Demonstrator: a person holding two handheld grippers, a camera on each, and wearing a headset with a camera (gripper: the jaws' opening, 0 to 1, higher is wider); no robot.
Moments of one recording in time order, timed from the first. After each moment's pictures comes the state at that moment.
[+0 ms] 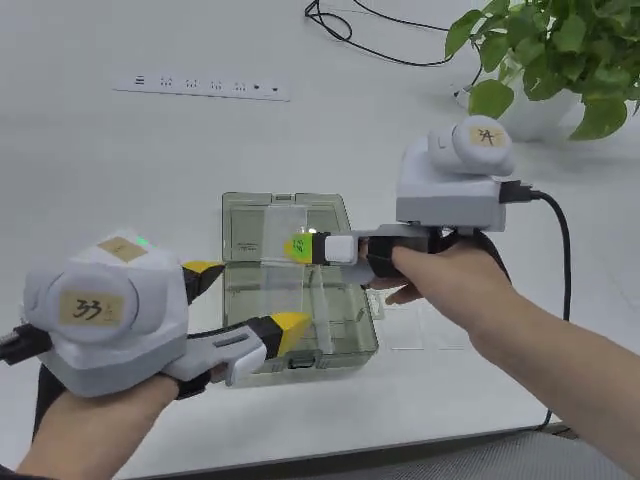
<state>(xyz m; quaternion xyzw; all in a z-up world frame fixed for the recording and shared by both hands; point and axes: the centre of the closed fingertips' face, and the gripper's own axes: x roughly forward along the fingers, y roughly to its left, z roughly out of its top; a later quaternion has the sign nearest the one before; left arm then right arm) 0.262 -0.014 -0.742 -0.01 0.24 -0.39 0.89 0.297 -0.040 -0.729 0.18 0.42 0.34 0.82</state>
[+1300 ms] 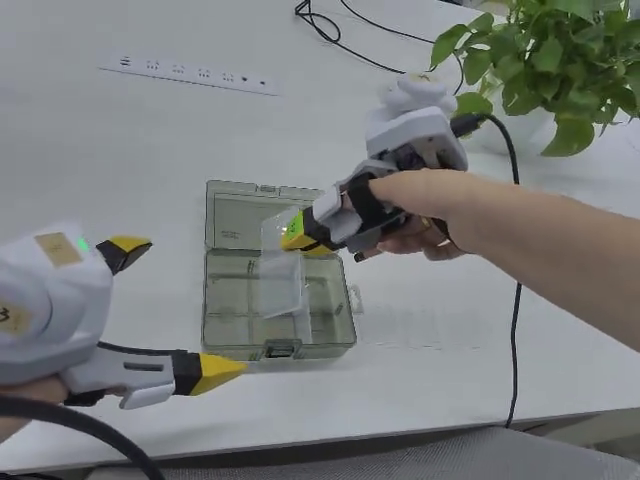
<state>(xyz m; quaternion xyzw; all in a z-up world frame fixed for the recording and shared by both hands) 0.247 0.021 -0.768 0.08 0.22 -0.46 0.85 0.294 -0.047 -0.756 0.21 0.63 0.24 0.71</state>
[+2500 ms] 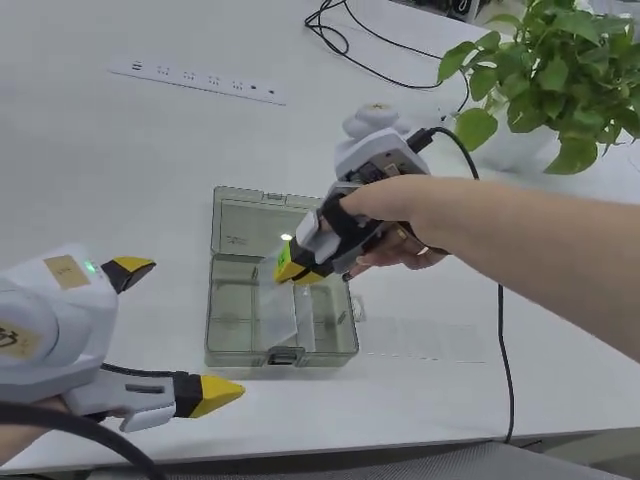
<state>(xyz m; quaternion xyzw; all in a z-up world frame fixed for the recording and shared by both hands) 0.237 0.024 -0.776 0.07 0.23 -0.46 0.85 0.278 -0.044 -0.790 0.17 0.70 0.19 0.66</state>
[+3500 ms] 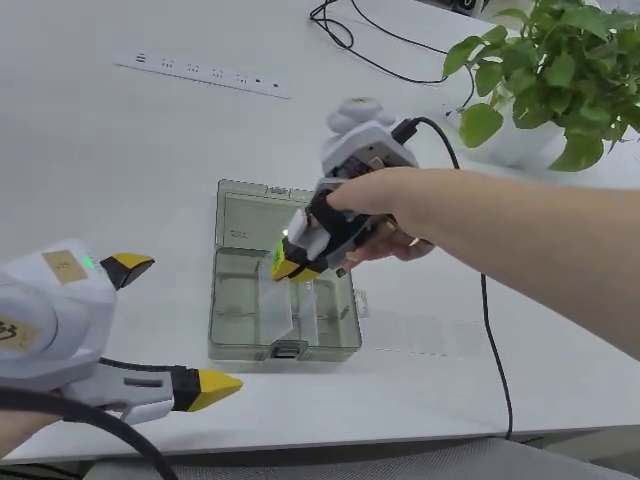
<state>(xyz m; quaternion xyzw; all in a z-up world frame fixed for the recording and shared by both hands) 0.235 0.029 -0.780 0.07 0.24 -0.45 0.86 0.286 -0.042 -0.803 0.13 0.72 0.17 0.66</state>
